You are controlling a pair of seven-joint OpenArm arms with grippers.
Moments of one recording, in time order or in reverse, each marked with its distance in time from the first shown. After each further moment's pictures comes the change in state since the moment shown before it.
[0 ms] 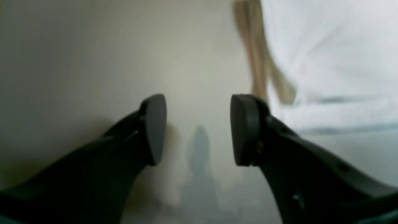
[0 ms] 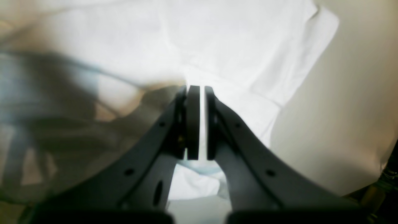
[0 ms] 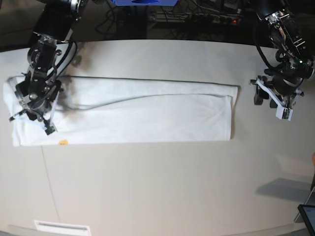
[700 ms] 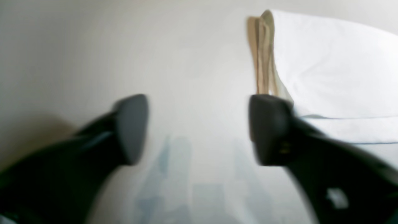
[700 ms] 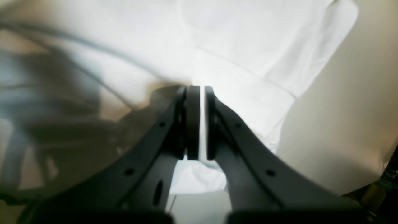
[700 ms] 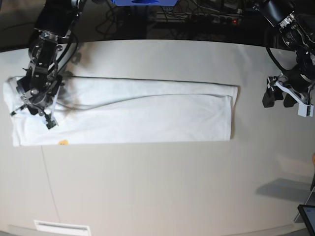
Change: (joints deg) left arm -2.3 -2.3 -9.7 -4.4 -16.6 -0.3 4.1; right arm -1.5 0.0 0.0 -0.1 0.0 0.0 0.0
